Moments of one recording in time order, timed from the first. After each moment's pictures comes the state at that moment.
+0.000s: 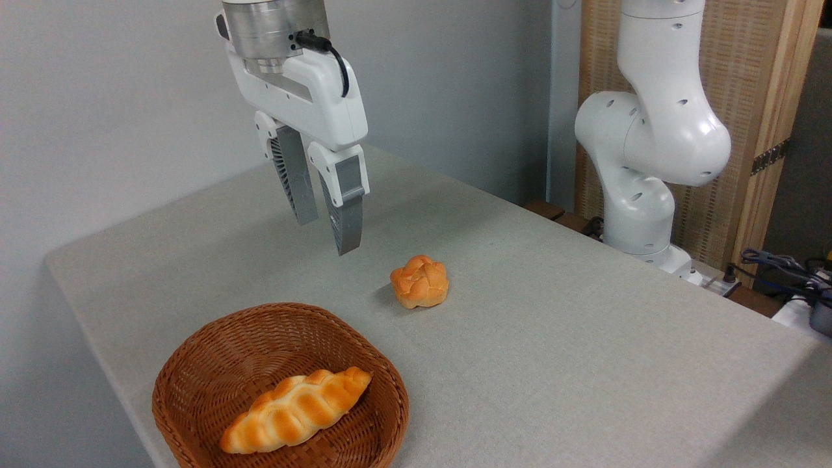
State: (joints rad) arm -0.07 0.00 0.00 -1.61 -0.02 1.62 0.74
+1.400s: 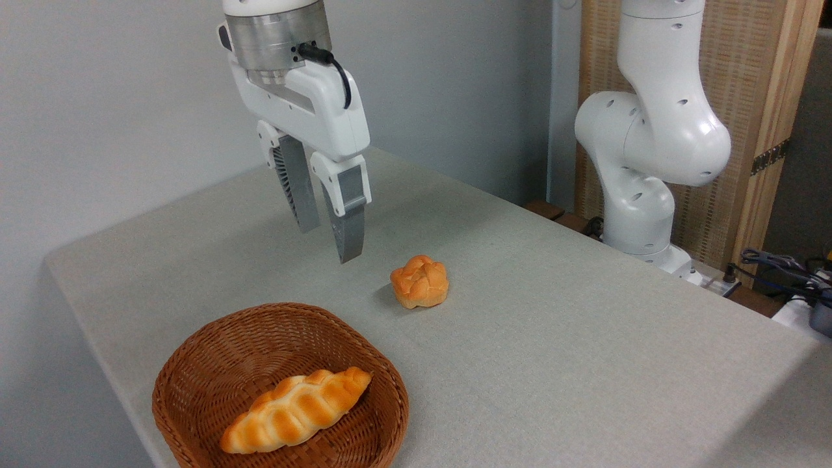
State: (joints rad) arm -0.07 0.00 0.00 -1.64 -0.02 1.66 0.74
